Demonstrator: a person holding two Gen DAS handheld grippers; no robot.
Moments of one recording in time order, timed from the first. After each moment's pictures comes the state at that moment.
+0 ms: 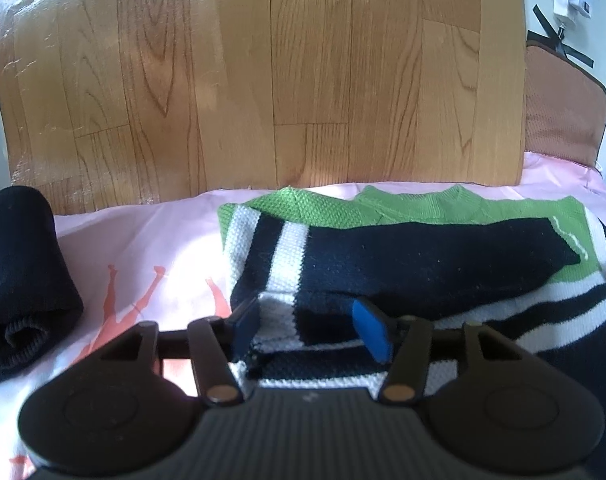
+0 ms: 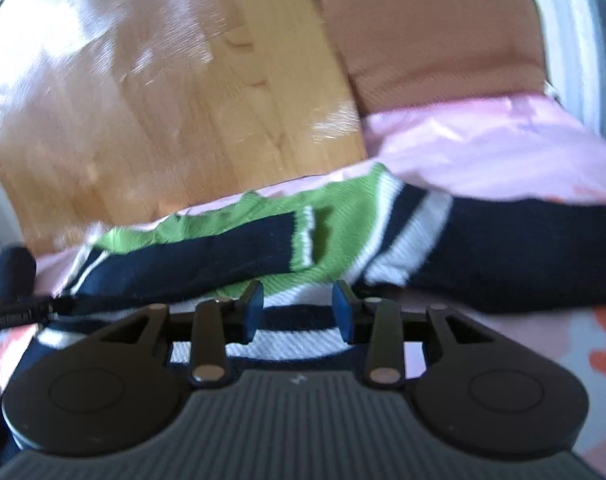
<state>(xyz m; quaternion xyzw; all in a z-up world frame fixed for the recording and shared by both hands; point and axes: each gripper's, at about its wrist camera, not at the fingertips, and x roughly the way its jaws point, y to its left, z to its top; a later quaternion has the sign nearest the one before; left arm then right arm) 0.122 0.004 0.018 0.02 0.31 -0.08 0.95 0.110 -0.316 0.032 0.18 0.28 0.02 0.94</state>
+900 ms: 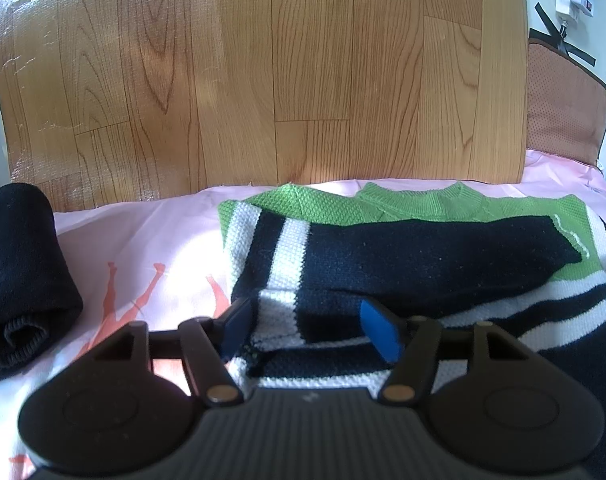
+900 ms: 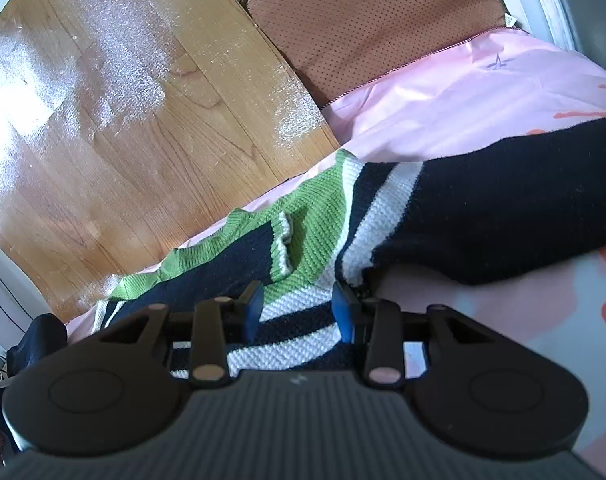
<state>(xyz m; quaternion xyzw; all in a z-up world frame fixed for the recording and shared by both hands) 0.122 0.004 0.017 0.02 0.32 -0.08 0.94 0.113 -0.341 0.022 0.27 0.28 0.03 0.92</state>
